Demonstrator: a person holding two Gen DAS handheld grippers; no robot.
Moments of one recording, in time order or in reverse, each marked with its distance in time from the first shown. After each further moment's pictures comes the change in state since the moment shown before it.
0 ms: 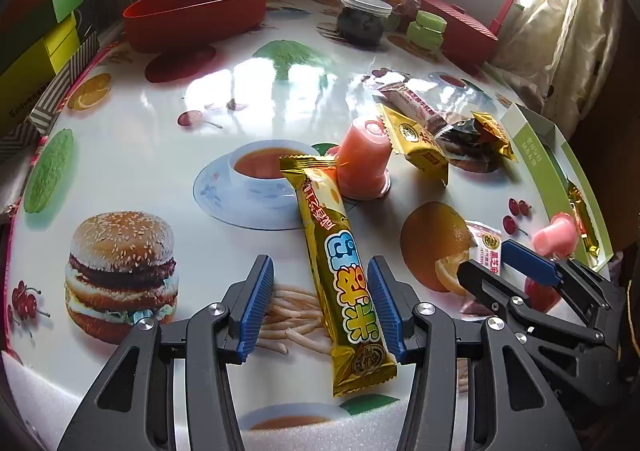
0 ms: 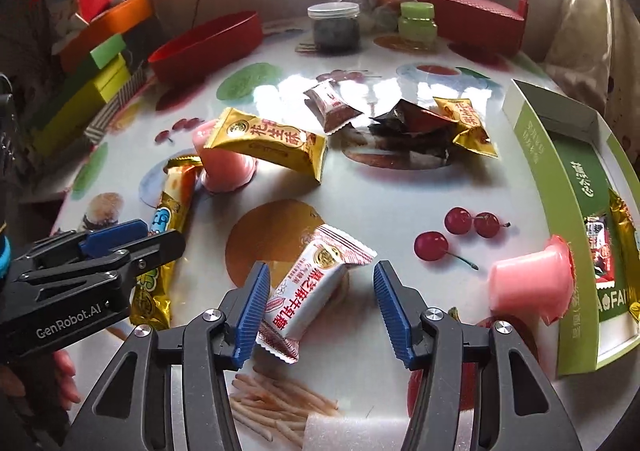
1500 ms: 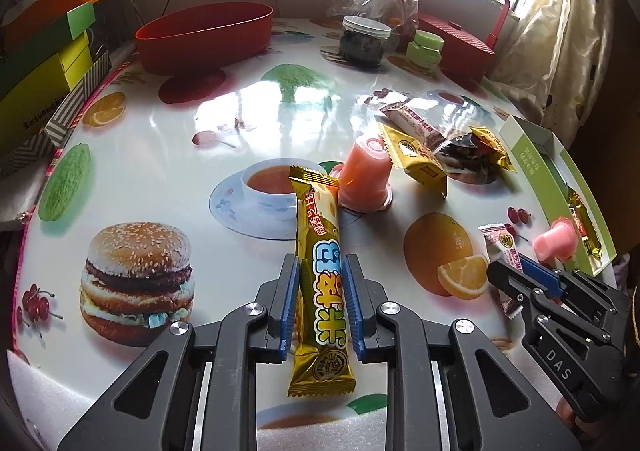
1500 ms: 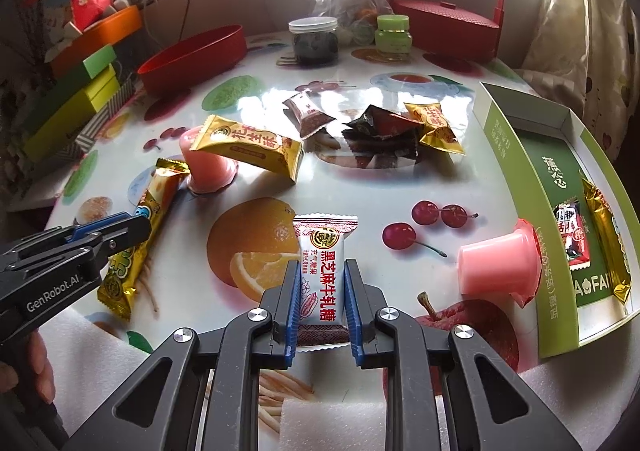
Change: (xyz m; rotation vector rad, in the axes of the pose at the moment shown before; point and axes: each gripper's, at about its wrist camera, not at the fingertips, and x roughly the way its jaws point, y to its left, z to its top) left arm -0.012 0.000 -0.006 0.012 -0.088 0.022; right arm -0.011 -0.008 -0.011 0.020 -0.056 -0.047
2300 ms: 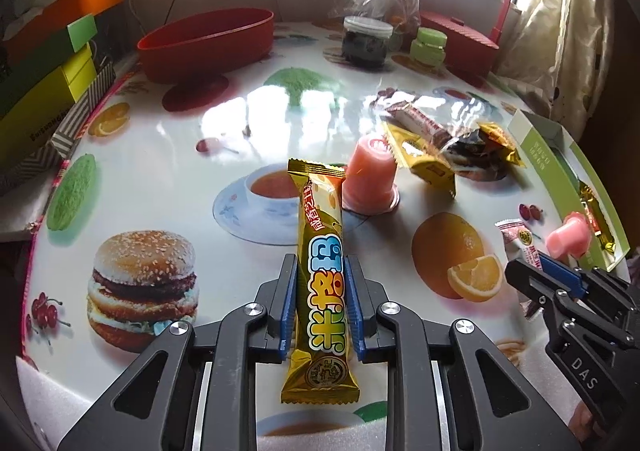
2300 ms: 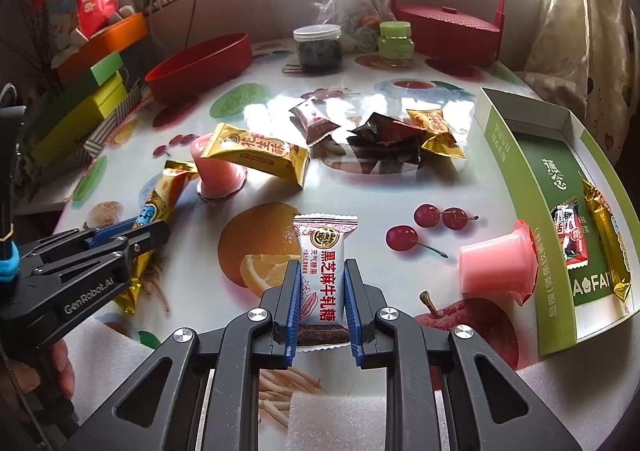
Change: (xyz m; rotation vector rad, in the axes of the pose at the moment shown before) left arm 0.000 -0.006 0.001 0.030 -0.022 0.054; right arm -0.009 0.000 0.000 0.004 -0.024 0.027
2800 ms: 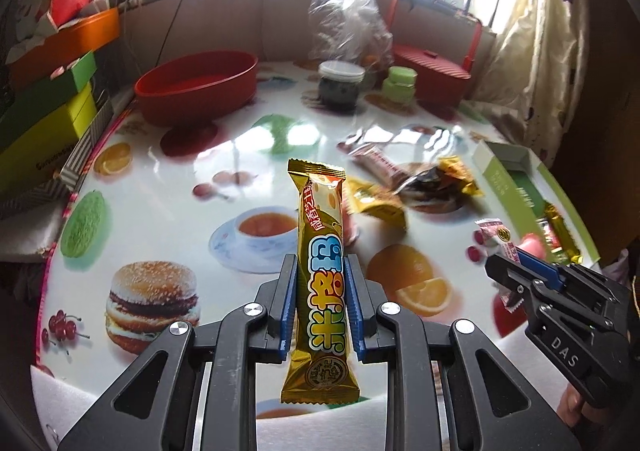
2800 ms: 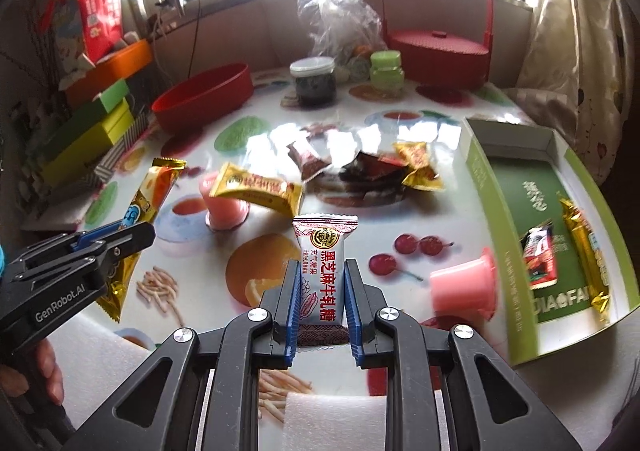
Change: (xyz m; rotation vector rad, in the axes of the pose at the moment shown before) left arm -0.044 -0.015 0.011 0.028 -0.096 -0.057; right arm -0.031 -0.012 0.012 0.018 -0.083 0.009
